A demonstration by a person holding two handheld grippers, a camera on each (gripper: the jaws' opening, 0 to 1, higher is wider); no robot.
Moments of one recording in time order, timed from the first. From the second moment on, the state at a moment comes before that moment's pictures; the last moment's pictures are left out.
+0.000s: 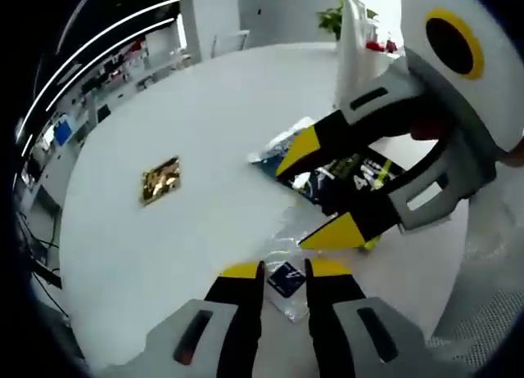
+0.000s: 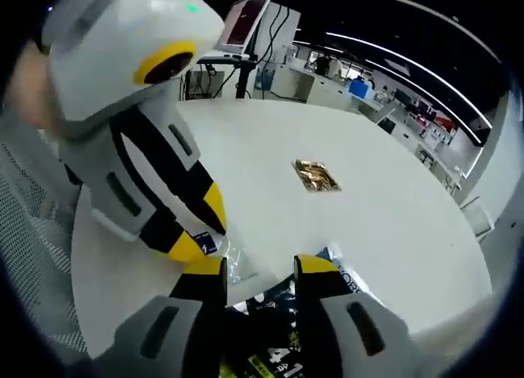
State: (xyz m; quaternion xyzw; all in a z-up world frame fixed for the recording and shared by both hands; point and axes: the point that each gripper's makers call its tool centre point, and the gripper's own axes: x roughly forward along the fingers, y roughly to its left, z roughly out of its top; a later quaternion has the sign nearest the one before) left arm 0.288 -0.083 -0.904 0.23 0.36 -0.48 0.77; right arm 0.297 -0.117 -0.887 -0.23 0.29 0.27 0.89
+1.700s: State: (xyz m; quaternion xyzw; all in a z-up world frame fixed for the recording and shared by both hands) left arm 0.246 -0.051 -0.851 0.13 0.38 -0.44 0.81; right arm 0.183 -0.180 -0.844 -0.11 0.29 0.21 0.93
